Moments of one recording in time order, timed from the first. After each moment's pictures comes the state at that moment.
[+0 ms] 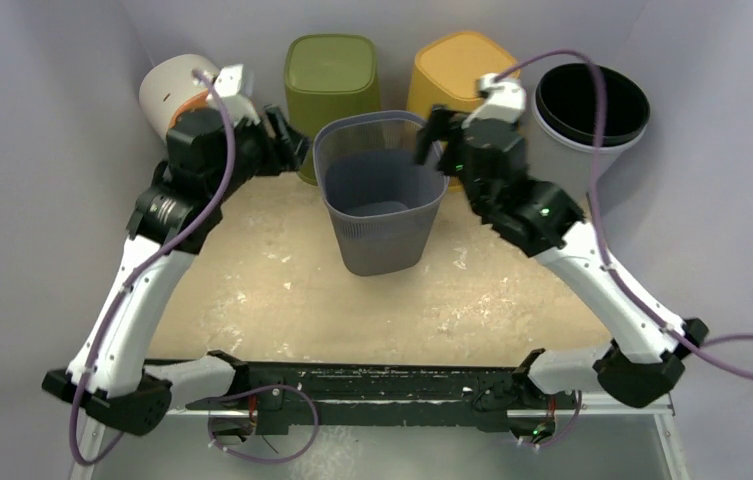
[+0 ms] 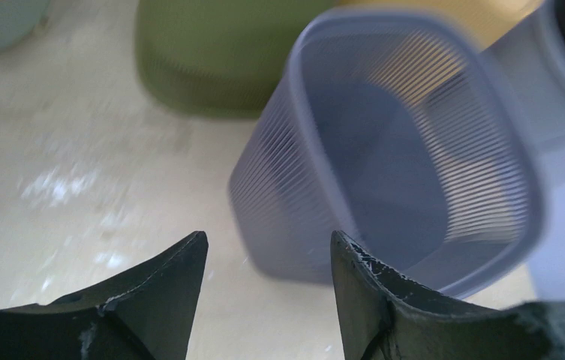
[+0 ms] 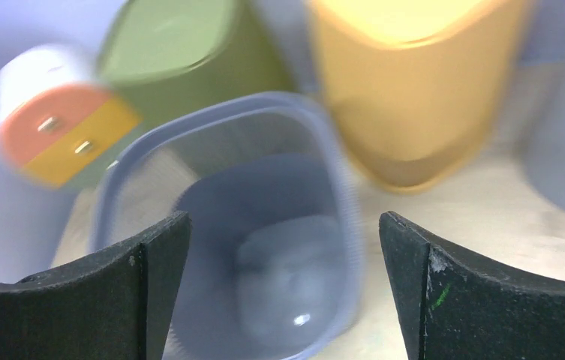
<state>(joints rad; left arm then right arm) -0.38 1.13 1.52 -0.64 0.00 -0.43 0.86 1.35 1.68 -0.56 0.65 0.43</state>
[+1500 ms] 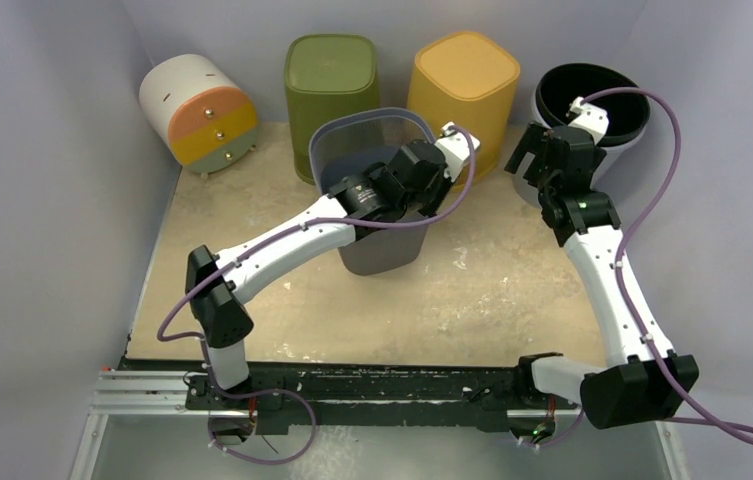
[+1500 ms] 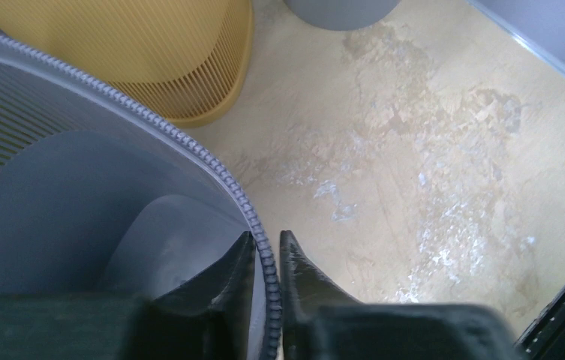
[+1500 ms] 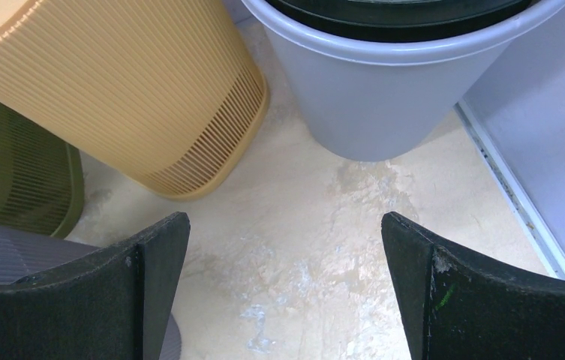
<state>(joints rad) -0.97 1.82 1.86 -0.55 -0.21 -0.07 0.13 1.20 1.27 -0.49 0.42 0.34</state>
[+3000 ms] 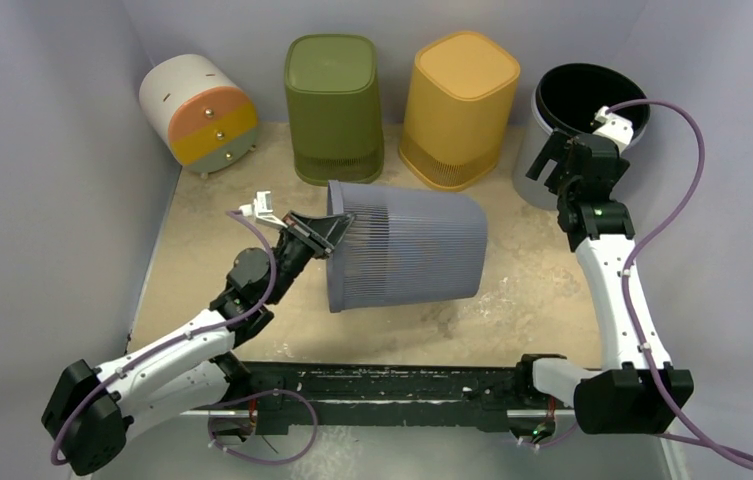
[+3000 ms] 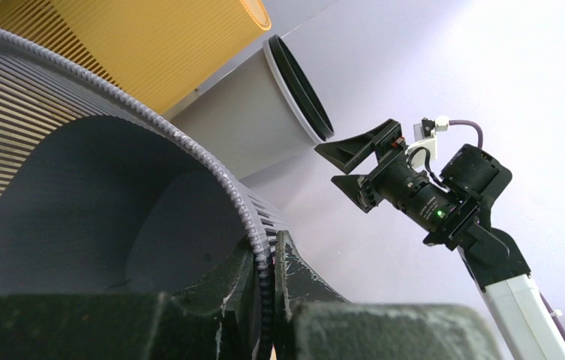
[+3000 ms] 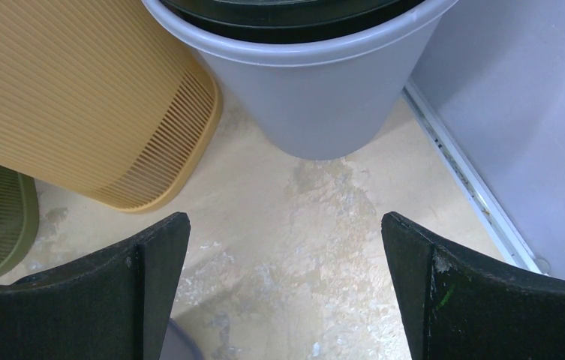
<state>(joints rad) -0.74 0.89 0.52 0.55 -0.16 -1.03 -0.01 1.16 1.21 -0.48 0.37 0.30</state>
